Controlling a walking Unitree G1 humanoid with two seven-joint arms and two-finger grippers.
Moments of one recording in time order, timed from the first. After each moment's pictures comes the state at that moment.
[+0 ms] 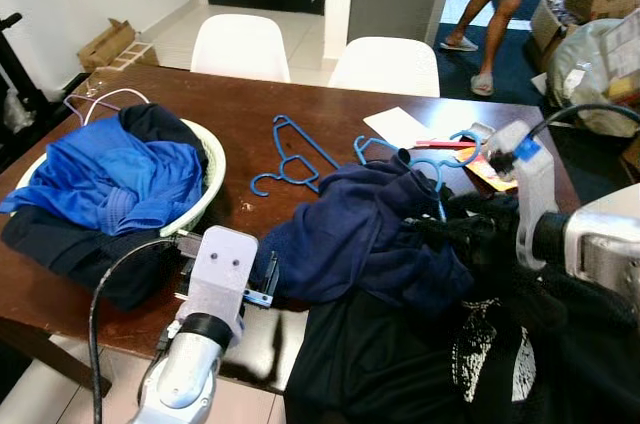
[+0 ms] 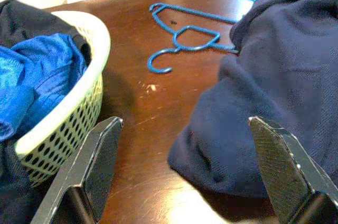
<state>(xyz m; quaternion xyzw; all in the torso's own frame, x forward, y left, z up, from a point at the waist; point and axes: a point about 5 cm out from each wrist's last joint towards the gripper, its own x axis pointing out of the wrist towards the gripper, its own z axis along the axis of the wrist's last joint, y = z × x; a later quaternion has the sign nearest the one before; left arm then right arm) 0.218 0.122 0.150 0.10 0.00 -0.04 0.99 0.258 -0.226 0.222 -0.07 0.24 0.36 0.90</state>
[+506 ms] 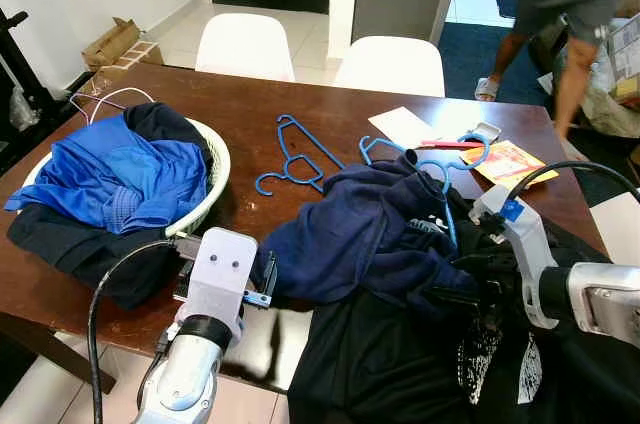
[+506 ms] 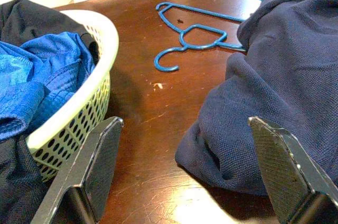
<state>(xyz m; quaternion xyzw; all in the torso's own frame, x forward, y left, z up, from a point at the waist) 0.218 0.121 0.151 0.10 0.00 -0.04 0.99 0.249 -0.226 0.193 -0.08 0.31 0.31 0.90</state>
